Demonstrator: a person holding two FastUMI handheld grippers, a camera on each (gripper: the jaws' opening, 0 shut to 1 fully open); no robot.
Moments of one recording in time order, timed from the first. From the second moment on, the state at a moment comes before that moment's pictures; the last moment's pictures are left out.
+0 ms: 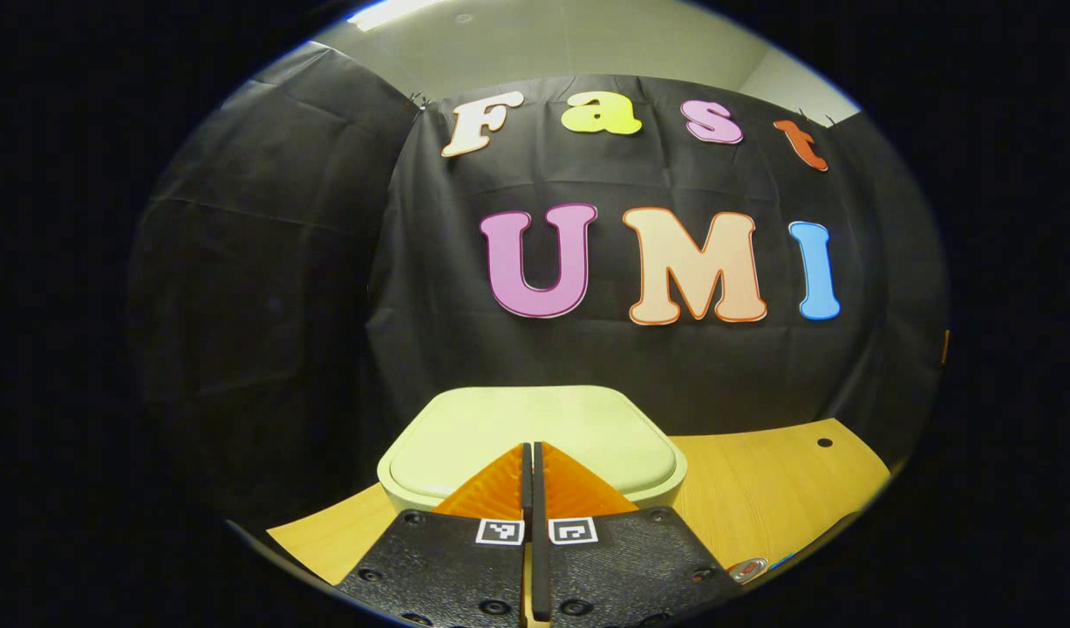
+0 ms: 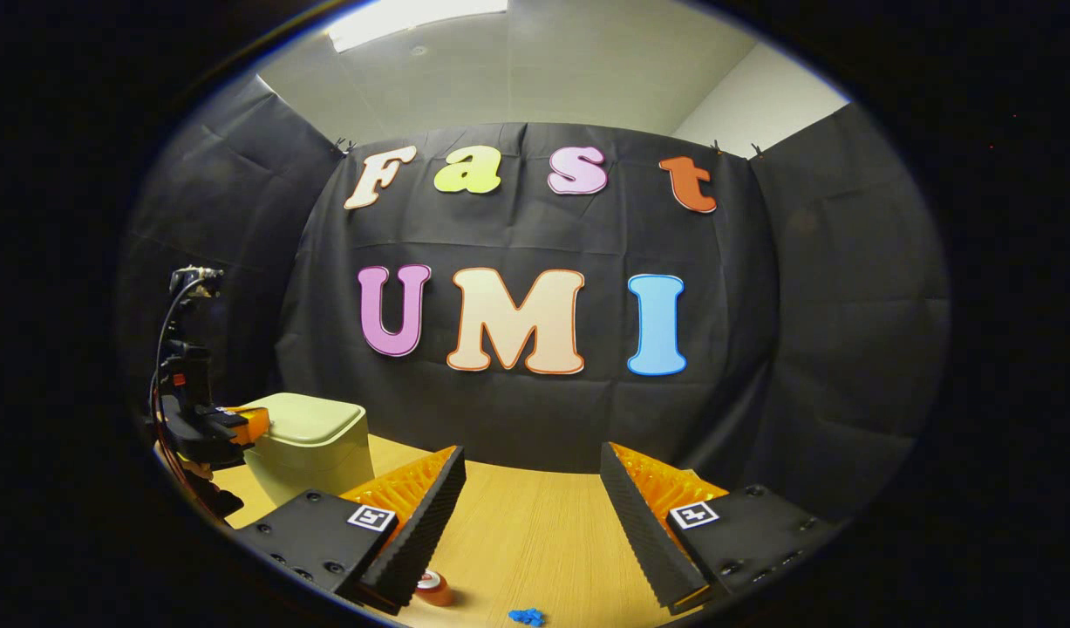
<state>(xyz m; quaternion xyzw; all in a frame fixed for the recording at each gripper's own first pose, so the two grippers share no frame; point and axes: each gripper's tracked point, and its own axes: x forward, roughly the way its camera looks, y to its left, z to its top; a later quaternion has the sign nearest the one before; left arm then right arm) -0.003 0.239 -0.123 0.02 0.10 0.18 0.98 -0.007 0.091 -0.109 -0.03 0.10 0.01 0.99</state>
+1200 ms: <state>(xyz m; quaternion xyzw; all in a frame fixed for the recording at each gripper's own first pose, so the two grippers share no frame) -0.018 0.171 -0.034 0.06 -0.02 0.15 0.99 -0.021 0.037 -0.115 -0.01 0.10 0.05 0.99</state>
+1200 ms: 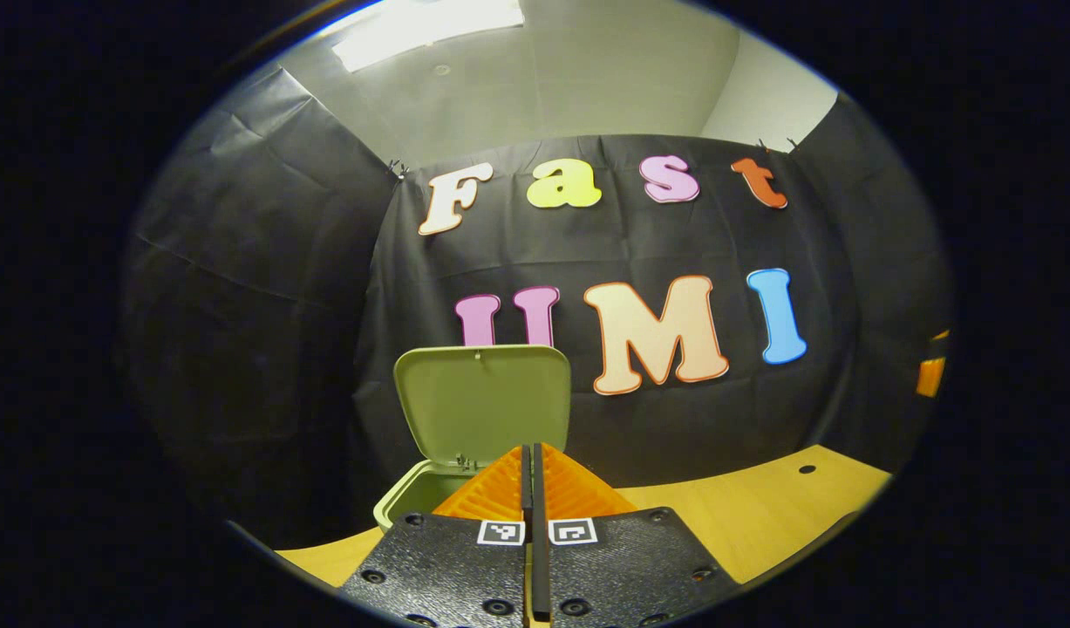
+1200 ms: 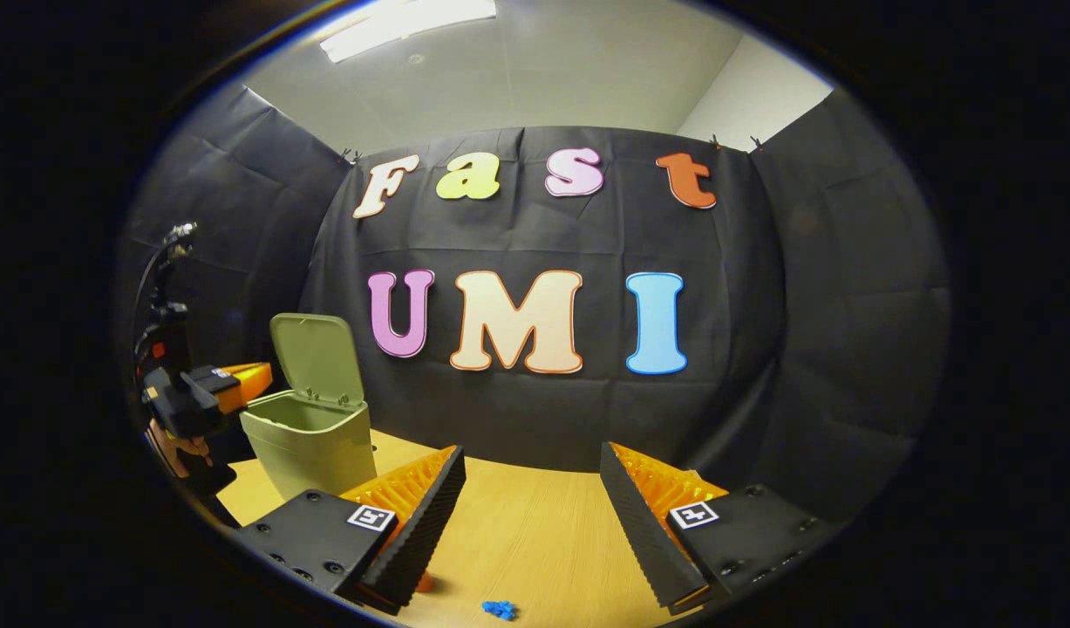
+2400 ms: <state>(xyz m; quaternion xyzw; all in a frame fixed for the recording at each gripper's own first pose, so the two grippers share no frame) -0.076 0.087 -0.015 0.04 -0.01 0.09 0.99 -0.073 0.060 -0.412 -0.04 0.37 0.14 0.92</state>
